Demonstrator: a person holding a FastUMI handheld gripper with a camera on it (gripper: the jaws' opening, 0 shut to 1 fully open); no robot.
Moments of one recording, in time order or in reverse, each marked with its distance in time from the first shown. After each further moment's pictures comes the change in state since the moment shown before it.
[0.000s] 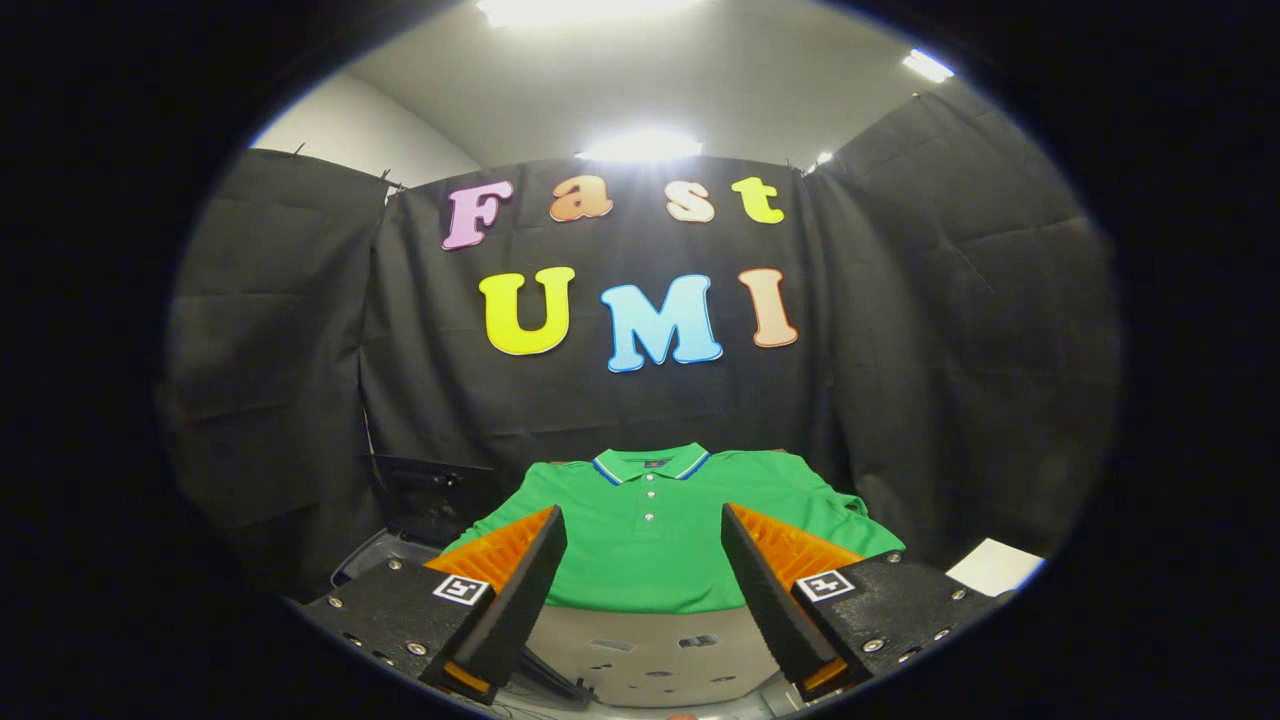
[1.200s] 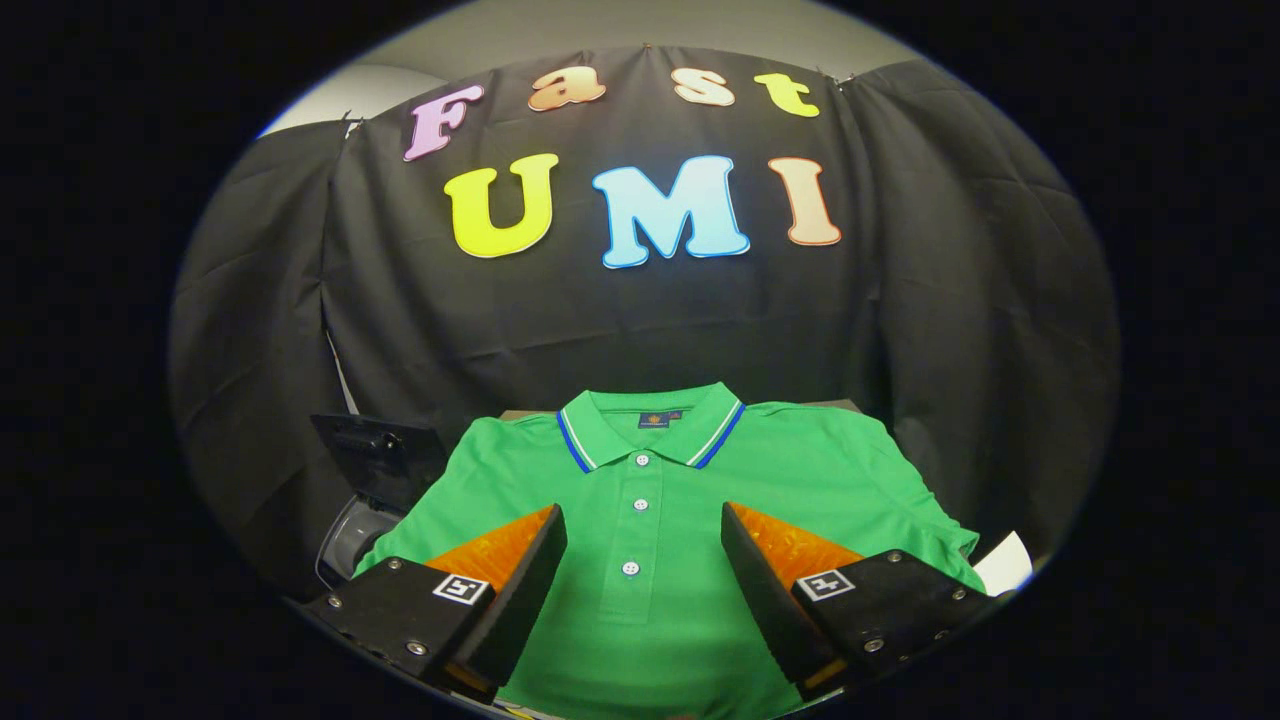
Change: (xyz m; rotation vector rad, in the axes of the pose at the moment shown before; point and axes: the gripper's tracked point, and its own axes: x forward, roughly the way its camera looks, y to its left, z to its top) arm 0.171 -0.008 -0.048 -0.002 0.355 0.033
